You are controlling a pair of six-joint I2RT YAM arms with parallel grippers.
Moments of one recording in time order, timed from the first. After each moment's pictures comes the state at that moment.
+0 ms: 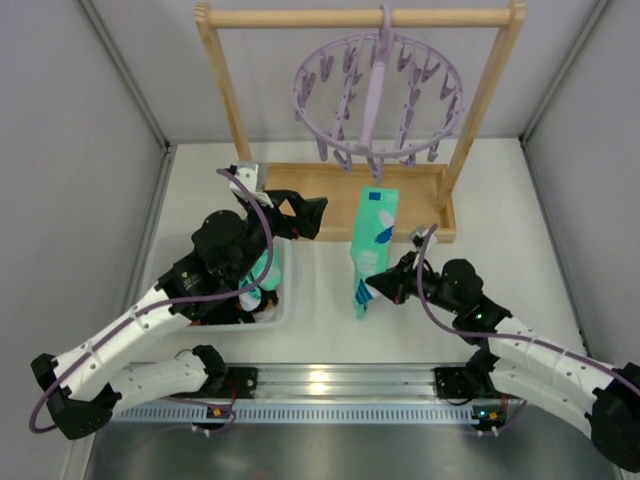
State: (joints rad) left arm -0.88 0.95 1.05 -0.07 -0.37 -0.34; right arm 0.69 0.77 0.32 0.32 -0.33 0.49
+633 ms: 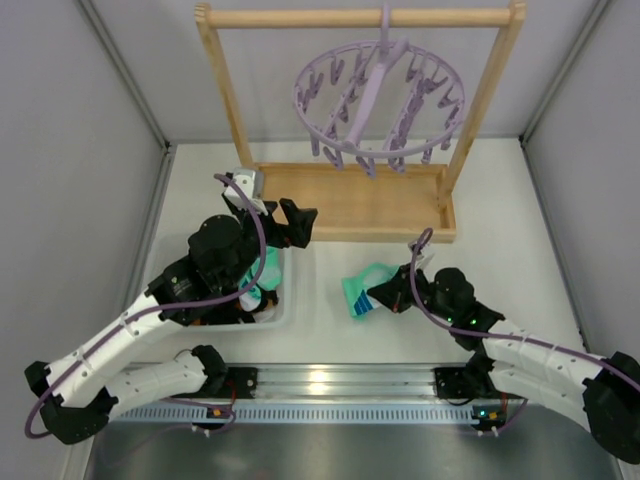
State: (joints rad) left arm -0.88 0.88 1.05 -0.21 -0.40 -0.35; right arm 0.71 0.85 0.20 0.38 -0.22 0.66
